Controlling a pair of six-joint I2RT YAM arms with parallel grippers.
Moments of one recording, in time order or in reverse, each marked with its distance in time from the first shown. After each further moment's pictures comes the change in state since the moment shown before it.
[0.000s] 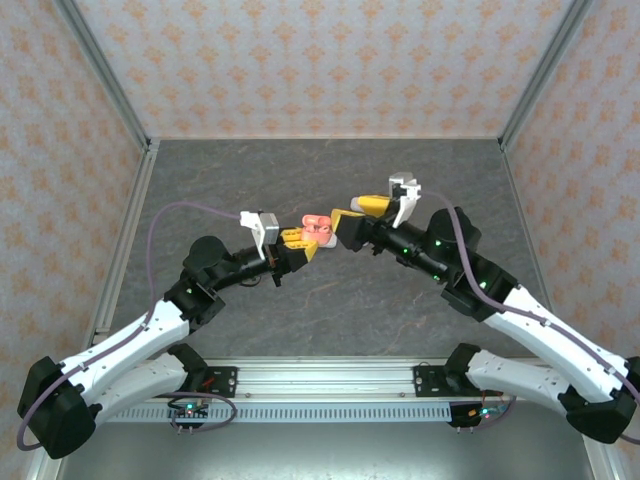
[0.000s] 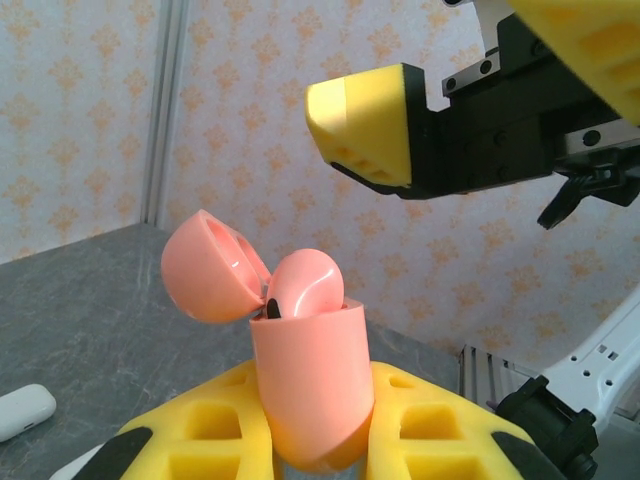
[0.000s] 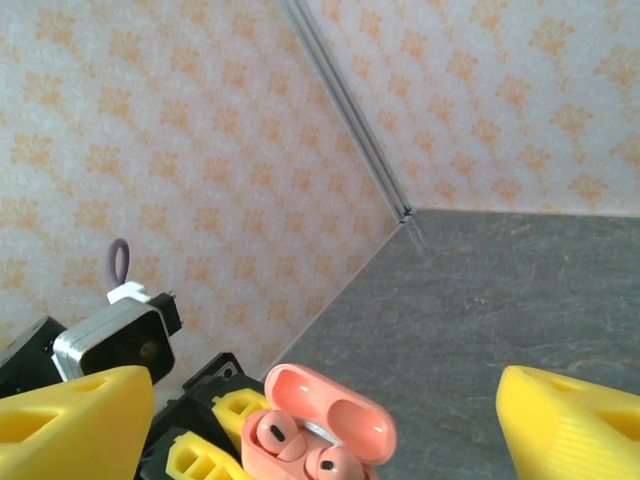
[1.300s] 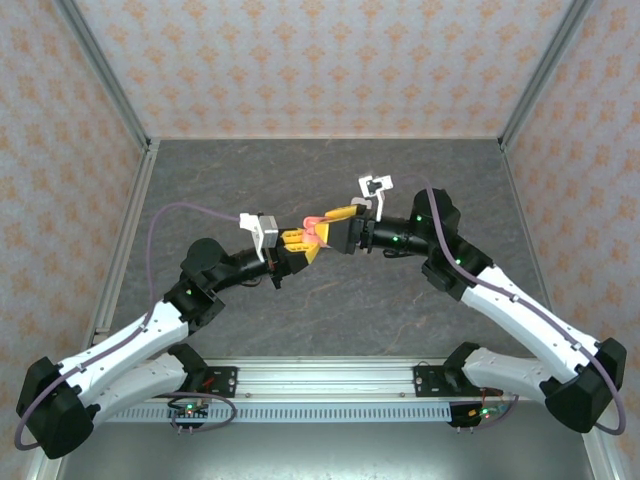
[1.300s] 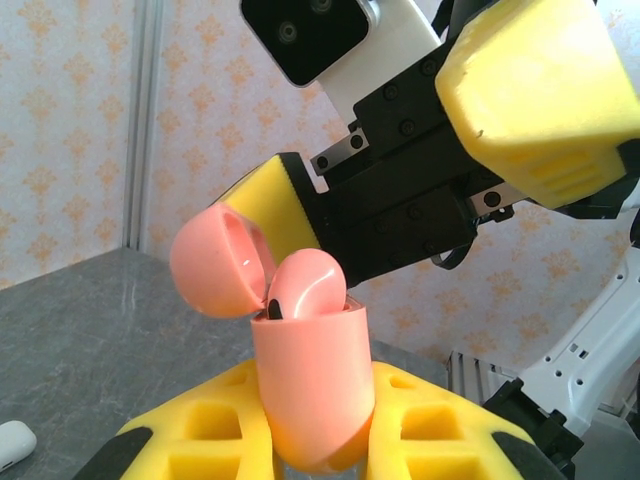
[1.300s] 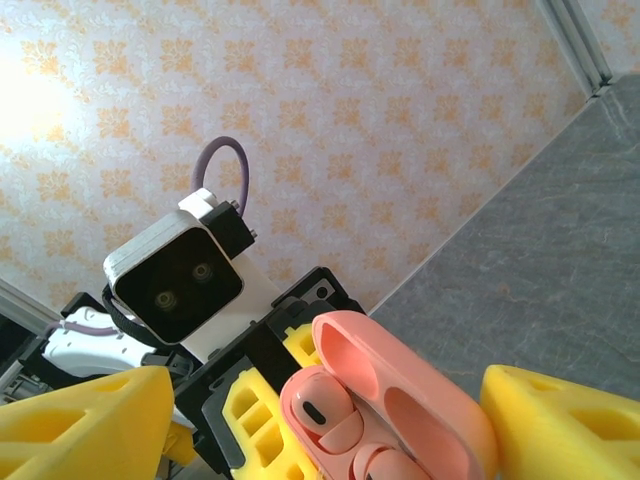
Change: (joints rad) left arm -0.019 -0.008 0.002 0.027 0.017 0.018; right arm -0.123 0.147 -0.033 0.167 -0.565 0.152
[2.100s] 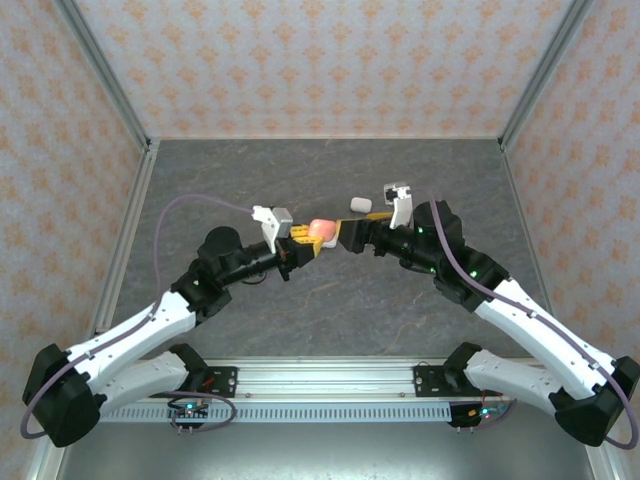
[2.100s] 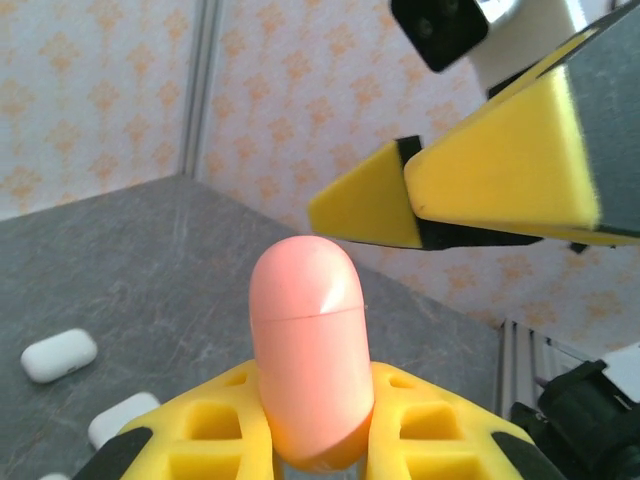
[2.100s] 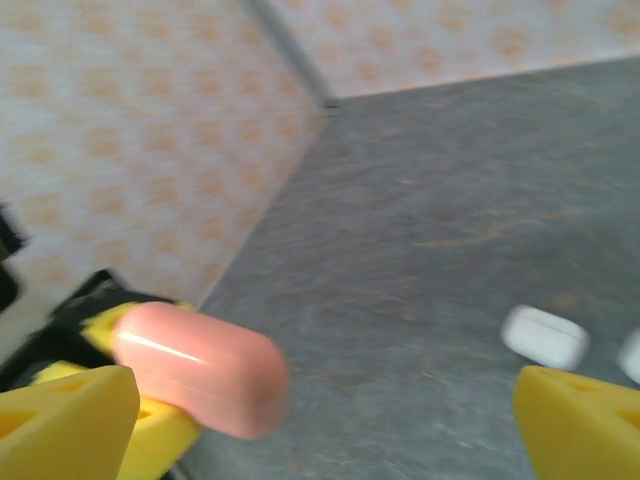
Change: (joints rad) left arm 0.007 0.112 0.078 -0.177 -0.110 0.026; right arm 0.016 -0.094 -0.009 -0.382 0.551 -0.101
